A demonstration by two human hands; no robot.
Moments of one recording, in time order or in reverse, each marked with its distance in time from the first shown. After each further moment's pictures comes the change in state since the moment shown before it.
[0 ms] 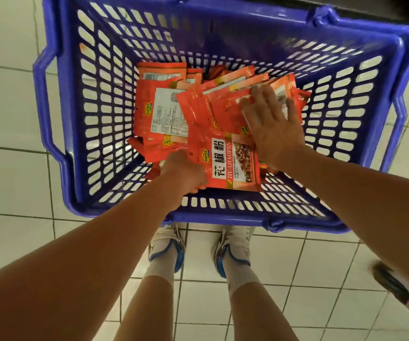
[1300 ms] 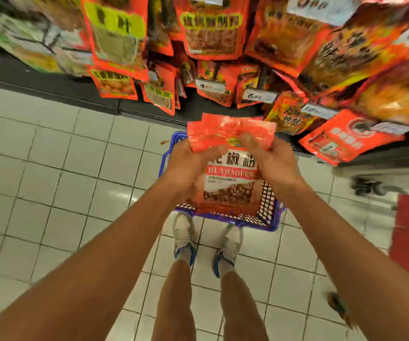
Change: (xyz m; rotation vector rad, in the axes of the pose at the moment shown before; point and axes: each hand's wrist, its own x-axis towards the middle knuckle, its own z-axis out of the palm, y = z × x) left_hand -0.379 0.128 -0.101 -0.654 -0.050 0.605; right_hand -0.237 -0.033 -0.400 1.603 0.316 0.289
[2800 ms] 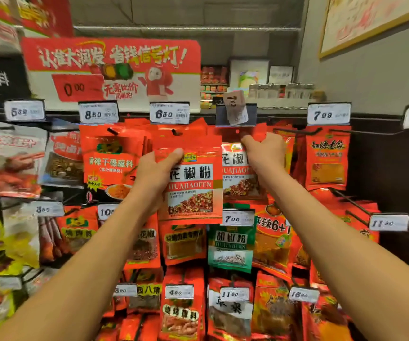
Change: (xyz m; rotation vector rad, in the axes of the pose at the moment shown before) left_hand -0.328 0.619 0.137 -0.017 -0.208 1.054; right_hand -0.241 -0.687 -0.165 0.072 0.774 -1.062
